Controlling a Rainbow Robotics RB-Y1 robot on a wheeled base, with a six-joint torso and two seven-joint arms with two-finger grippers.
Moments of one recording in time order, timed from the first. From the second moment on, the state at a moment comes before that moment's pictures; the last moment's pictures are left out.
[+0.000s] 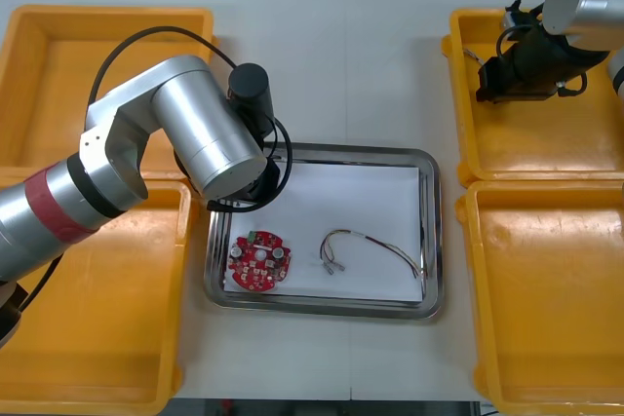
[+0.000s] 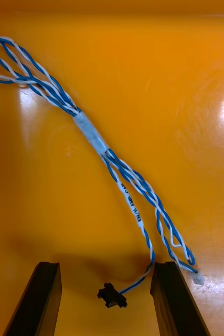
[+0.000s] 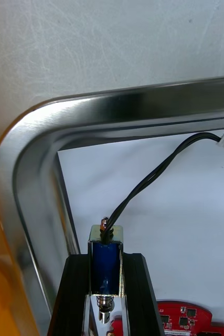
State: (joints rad) right arm -1.07 -0.54 0.09 -0.68 -0.59 1.21 1.64; left arm -0.80 0.57 -0.75 -1.76 0.56 1.61 -0.72
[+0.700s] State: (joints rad) right arm -1.06 -0.54 0.09 -0.68 -0.60 1.19 1.64; left arm -0.78 0.57 -0.78 -1.76 0.53 1.57 -0.69
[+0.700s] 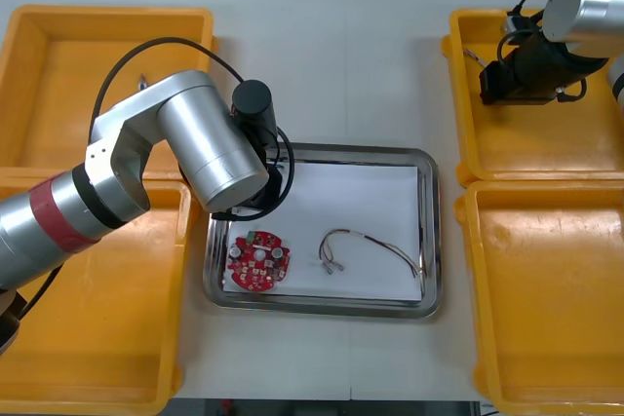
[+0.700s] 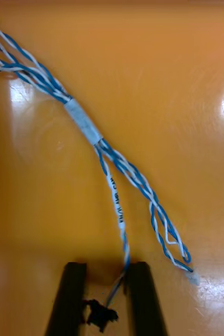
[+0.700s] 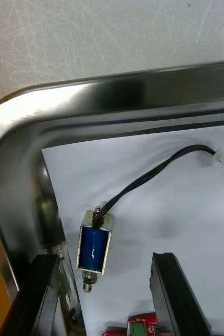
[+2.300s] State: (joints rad) right arm -0.93 -0.73 0.09 -0.93 -0.75 1.42 1.64; left arm -0.91 0.59 -0.35 -1.71 0.72 1.87 -0.80
